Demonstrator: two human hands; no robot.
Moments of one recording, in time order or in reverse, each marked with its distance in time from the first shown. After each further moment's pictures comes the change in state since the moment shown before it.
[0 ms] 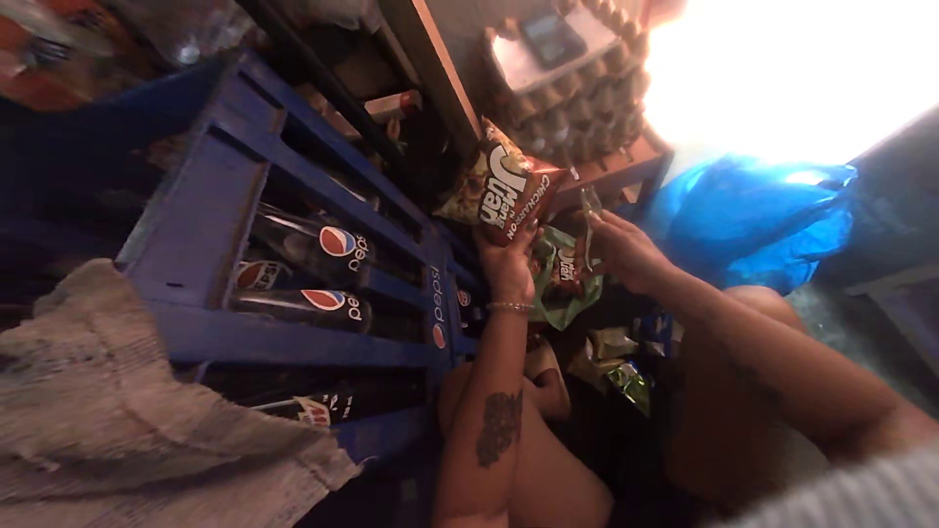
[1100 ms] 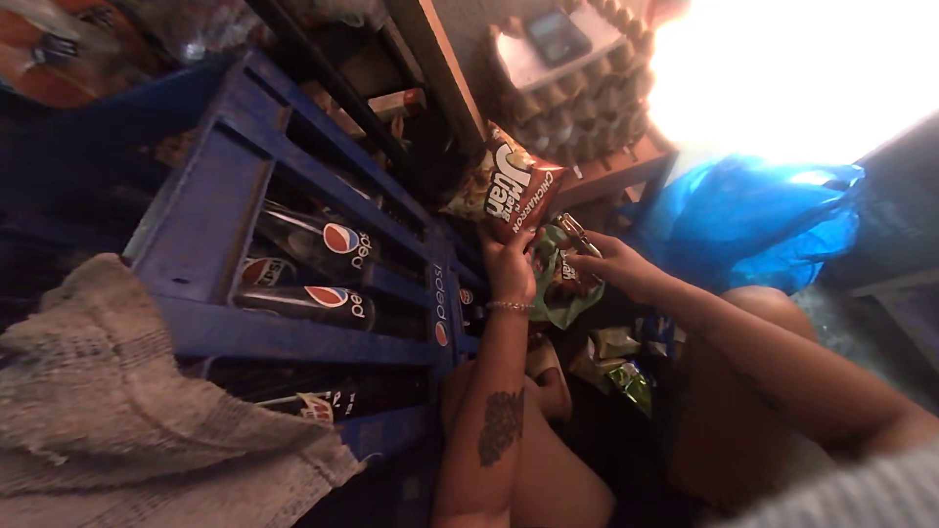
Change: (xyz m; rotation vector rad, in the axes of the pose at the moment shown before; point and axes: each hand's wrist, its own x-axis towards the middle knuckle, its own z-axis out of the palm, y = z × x) left_hand -0.001 0.002 -0.001 -0.008 -0.011 -0.046; right_hand -0.004 0.009 0.005 -0.373 -0.163 -0.006
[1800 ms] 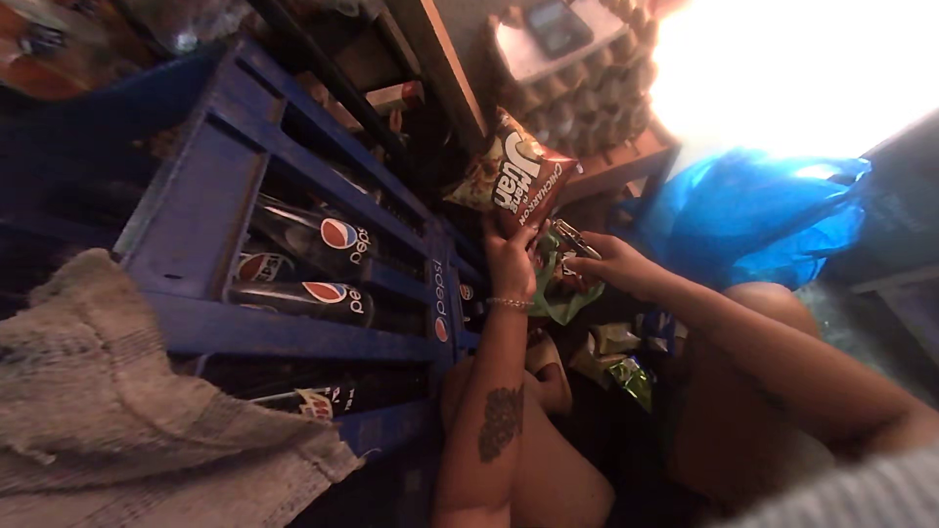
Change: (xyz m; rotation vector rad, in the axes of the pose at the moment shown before) left_hand 0.000 0.001 -0.001 0.031 -0.067 -0.001; right_hand -0.001 0.002 -0.002 -0.157 -0.044 -0.013
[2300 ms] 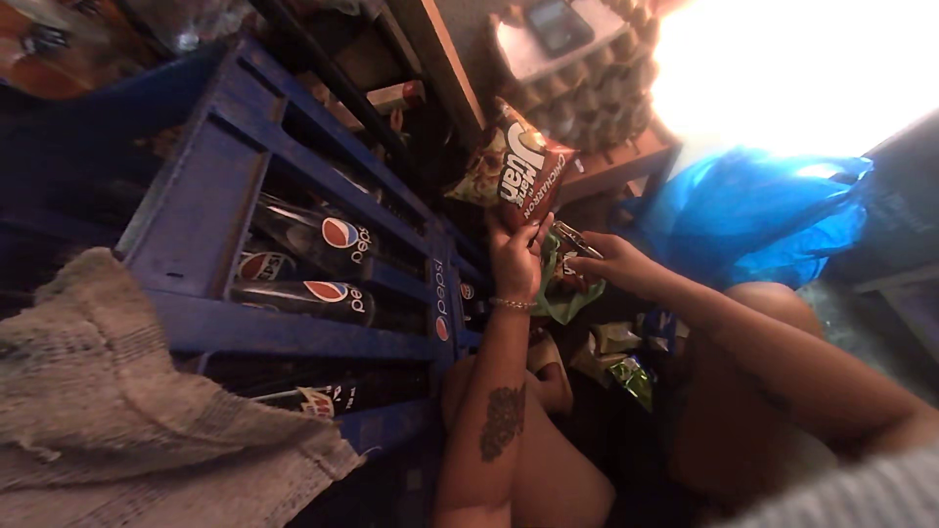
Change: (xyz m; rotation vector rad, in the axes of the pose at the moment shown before) left_hand -0.004 0.001 0.006 -0.121 -0.092 0.032; right_hand -0.002 -0.001 -0.002 -0.070 0.008 -0.051
